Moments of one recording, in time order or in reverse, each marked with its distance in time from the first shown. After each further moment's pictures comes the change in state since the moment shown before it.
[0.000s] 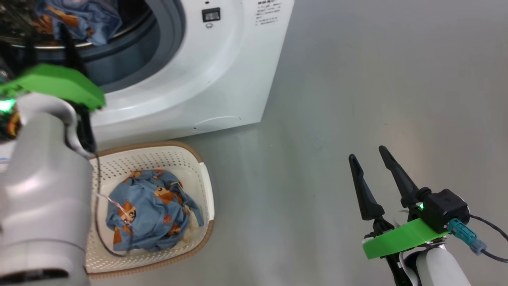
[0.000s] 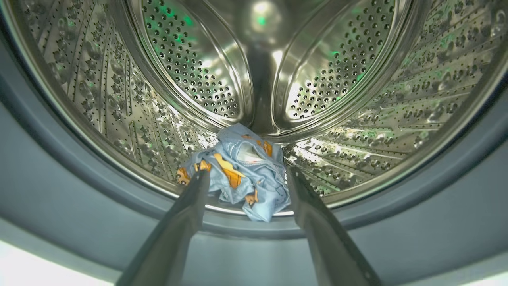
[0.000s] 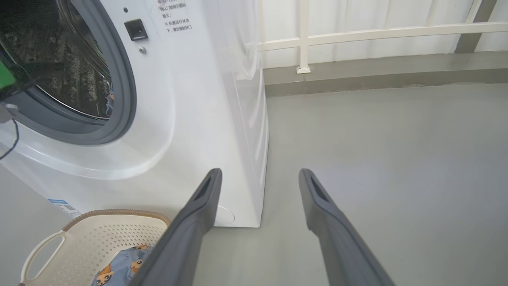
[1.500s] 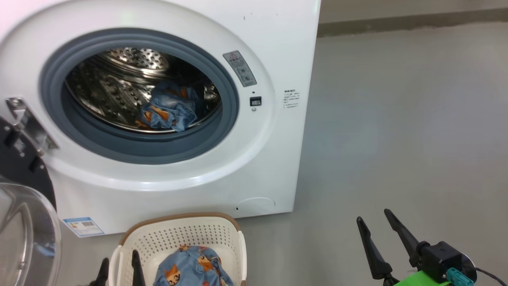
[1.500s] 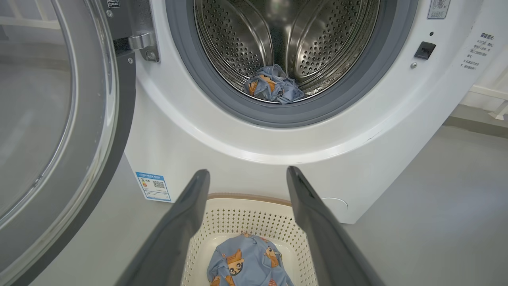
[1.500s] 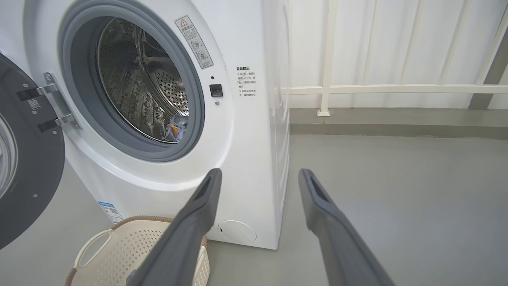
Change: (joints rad) left arm 1.107 -0.063 -0.106 -0.711 0.009 0.043 0.000; right arm 0.205 -0.051 0.006 0.044 -0.005 0.000 0.000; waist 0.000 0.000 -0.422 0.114
